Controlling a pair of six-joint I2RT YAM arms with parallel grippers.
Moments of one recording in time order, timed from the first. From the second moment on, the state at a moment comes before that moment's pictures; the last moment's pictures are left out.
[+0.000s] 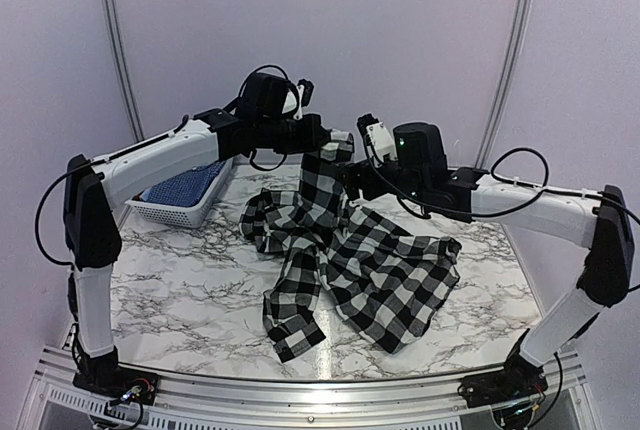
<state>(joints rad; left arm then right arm) -0.73 2.03 1.97 -0.35 0.09 -0.47 0.75 1.54 1.21 -0.02 0.21 0.06</state>
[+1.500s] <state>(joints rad) -0.71 1.80 1.56 0.07 0.34 -0.21 0.55 1.65 1.25 0.30 -0.56 0.20</state>
